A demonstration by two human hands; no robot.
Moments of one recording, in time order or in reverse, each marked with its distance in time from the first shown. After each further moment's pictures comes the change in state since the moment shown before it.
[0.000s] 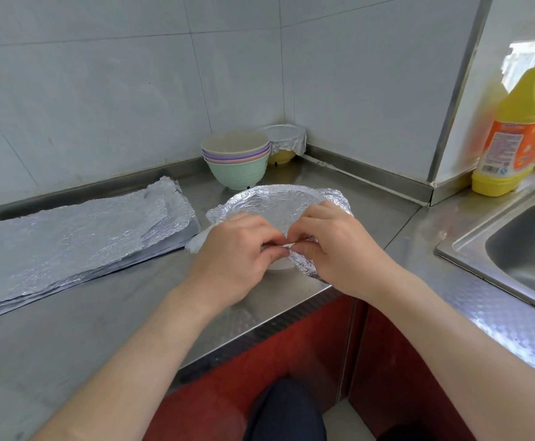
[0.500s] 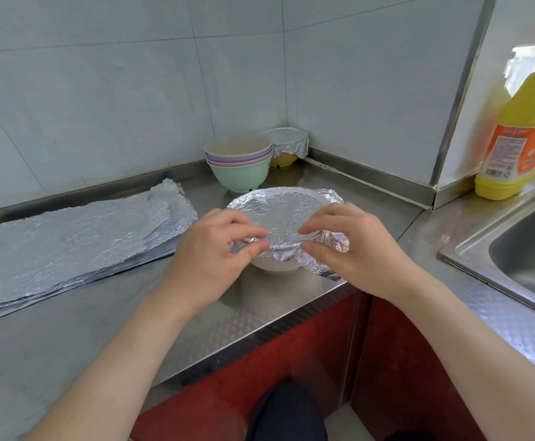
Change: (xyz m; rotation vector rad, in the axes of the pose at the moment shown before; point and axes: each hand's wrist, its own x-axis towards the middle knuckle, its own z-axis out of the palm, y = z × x) left_hand -0.009 -0.014 -0.019 -0.076 0.088 -0.103; right_hand -0.010 0.010 -0.017 0.183 -0.005 0.172
